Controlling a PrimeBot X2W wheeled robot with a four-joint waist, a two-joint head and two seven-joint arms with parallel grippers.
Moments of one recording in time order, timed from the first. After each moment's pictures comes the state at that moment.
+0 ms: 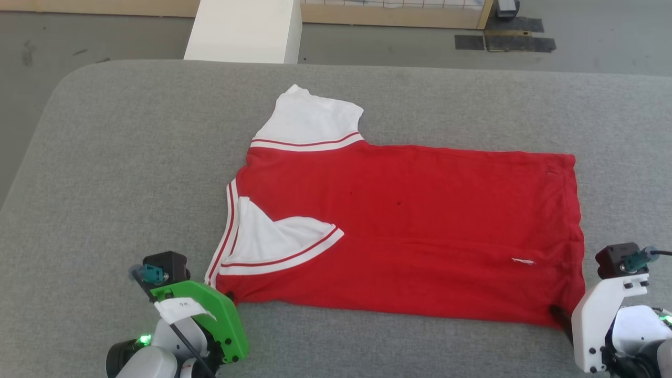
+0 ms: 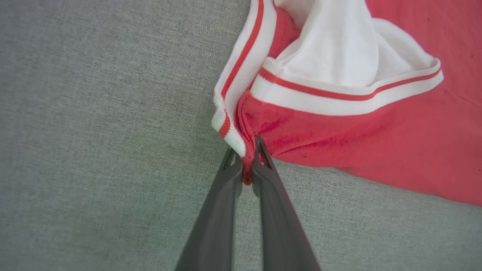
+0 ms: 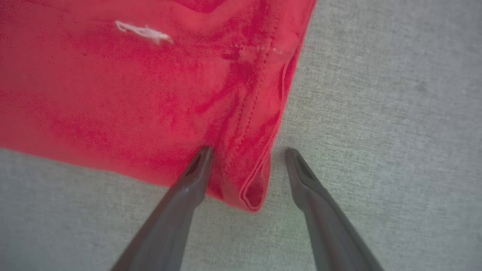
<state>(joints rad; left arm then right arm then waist) -0.10 0.40 -0.43 -0.05 -0.76 0.44 0.47 -0.03 -0.26 -0.07 0.06 0.23 0.13 0.81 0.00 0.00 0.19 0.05</state>
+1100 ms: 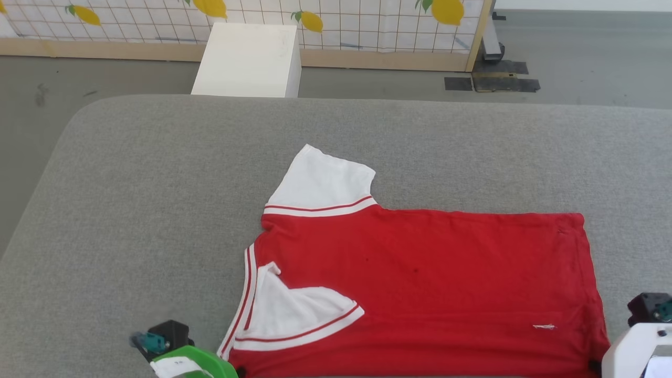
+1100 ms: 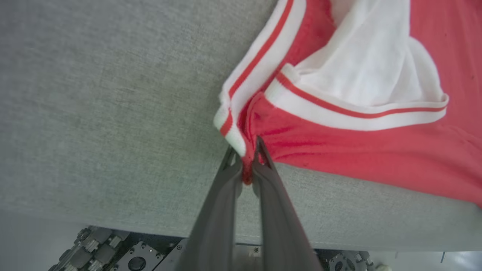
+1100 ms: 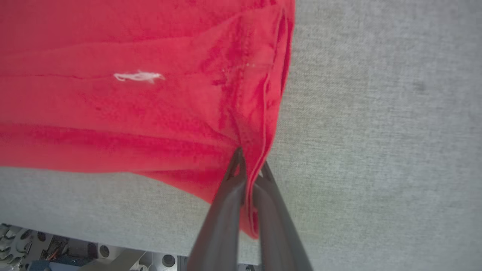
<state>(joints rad) 0.11 0.38 -0.40 -0.10 -0.86 0.46 0.48 0.12 -0.28 -0.17 0.04 0.35 0.13 0.87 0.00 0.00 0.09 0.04</state>
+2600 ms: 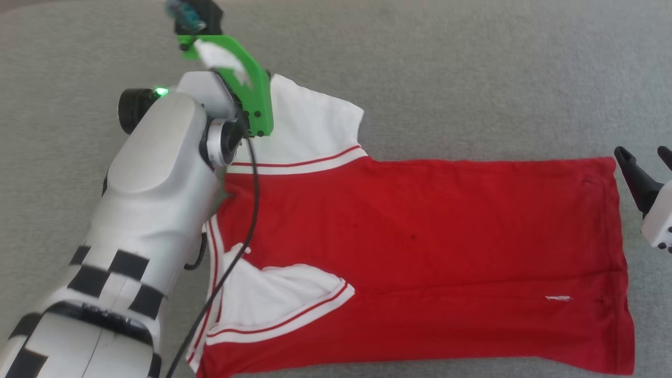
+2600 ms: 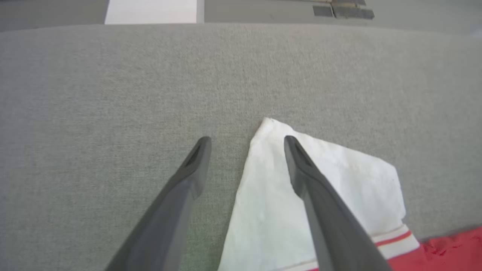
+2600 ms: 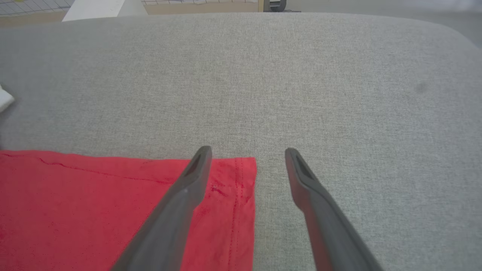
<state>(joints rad) -1.03 0.19 -0.53 0.75 -0.63 0.14 0.48 -0.33 -0.36 -0.19 0.03 0.40 0.13 0.62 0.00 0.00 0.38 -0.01</state>
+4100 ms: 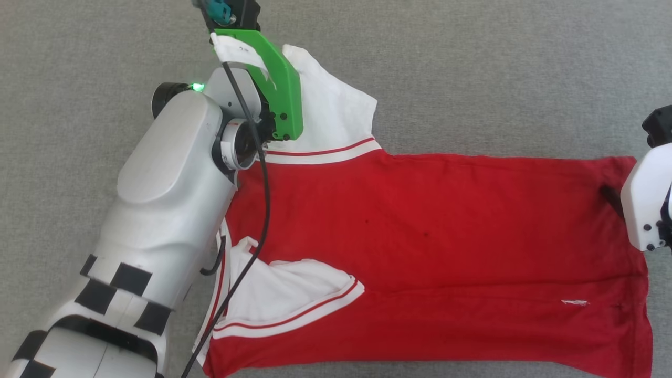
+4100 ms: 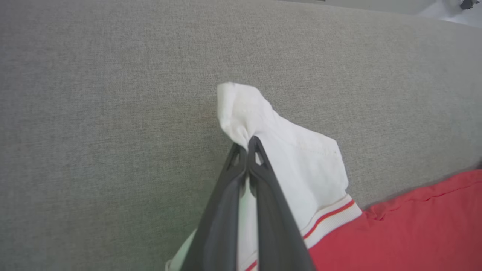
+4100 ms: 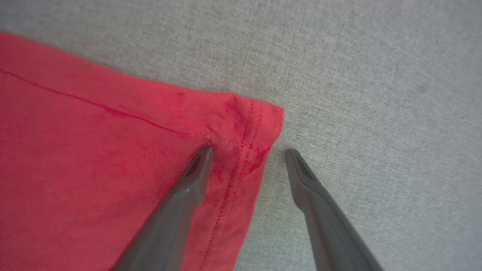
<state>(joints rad) -0.99 0.18 -0.53 0.56 -0.73 0.08 0.58 -0.45 -0.54 0.10 0.14 0.35 0.13 0.95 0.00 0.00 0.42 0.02</state>
